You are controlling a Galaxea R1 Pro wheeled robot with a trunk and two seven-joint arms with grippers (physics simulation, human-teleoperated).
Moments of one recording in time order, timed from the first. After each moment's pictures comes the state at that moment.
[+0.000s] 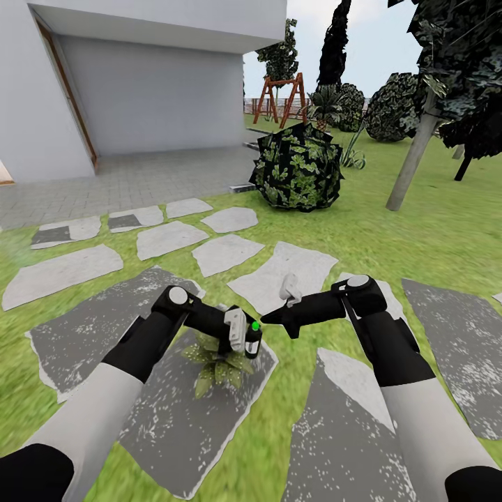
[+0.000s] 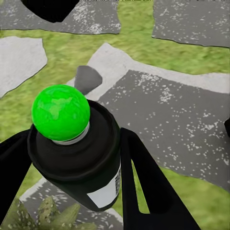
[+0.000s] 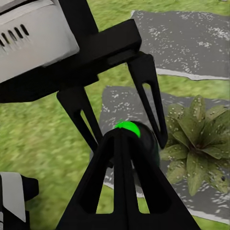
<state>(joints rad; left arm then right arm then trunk) -0.90 0.00 -0.35 -1.11 -0.46 0.19 -1.38 -0.84 -0.04 0.18 -1.37 0.42 0.71 1.43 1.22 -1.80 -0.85</state>
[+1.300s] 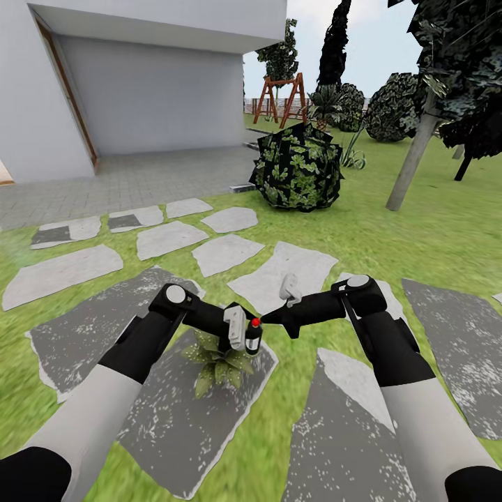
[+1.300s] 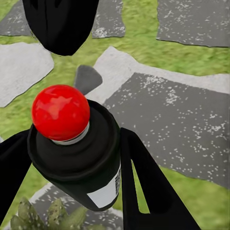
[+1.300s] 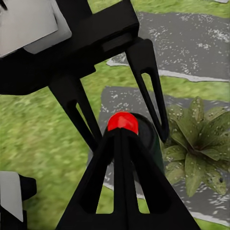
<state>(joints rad) -0.89 0.01 -0.35 -1.16 -0.47 0.20 -1.38 -0.84 -0.04 0.18 -1.37 0.42 0.70 1.43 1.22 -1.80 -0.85</state>
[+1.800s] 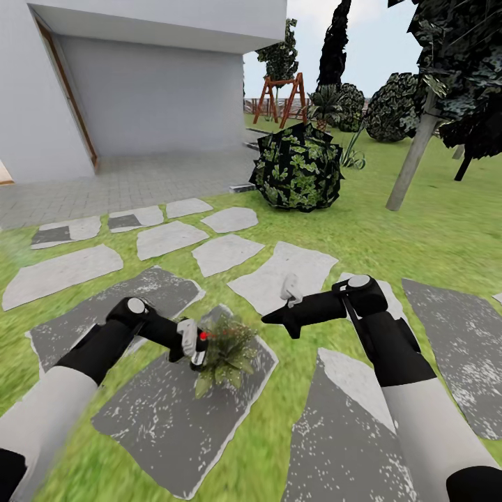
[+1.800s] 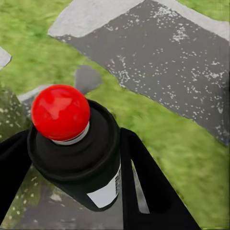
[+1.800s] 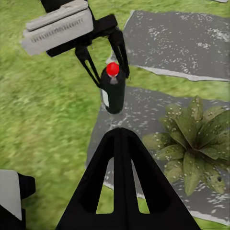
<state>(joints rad) -0.89 0.22 -0.33 -0.96 -0.48 0.19 -1.36 -0.84 -0.05 0.18 -1.37 0.42 0.69 1.43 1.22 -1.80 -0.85</state>
